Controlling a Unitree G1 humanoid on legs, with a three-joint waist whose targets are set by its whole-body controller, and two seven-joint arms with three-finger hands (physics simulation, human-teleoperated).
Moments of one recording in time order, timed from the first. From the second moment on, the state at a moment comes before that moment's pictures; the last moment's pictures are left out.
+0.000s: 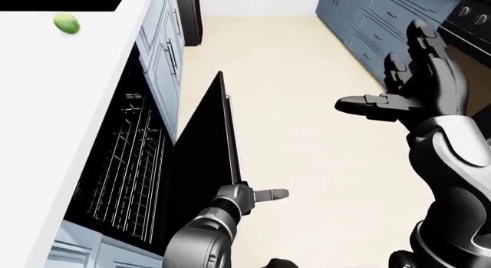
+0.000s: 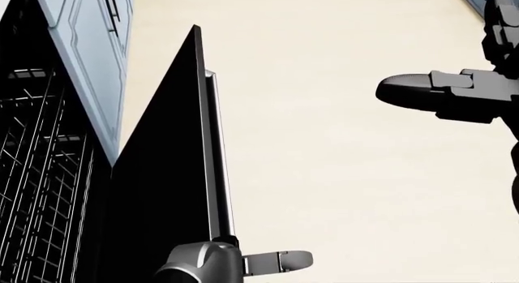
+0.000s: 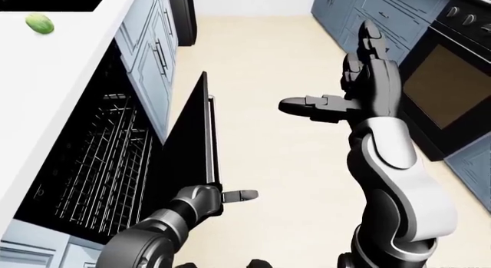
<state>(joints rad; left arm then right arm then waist) -0.91 -0.20 0.22 1.38 -0.22 0.53 0.34 -0.58 -0.37 -0.32 -0.64 0.43 1.04 -0.28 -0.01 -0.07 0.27</state>
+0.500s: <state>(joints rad) -0.92 -0.20 0.23 1.38 -0.20 0.54 0.42 -0.57 -0.36 -0.31 -0.64 0.43 1.04 -0.27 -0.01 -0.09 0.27</state>
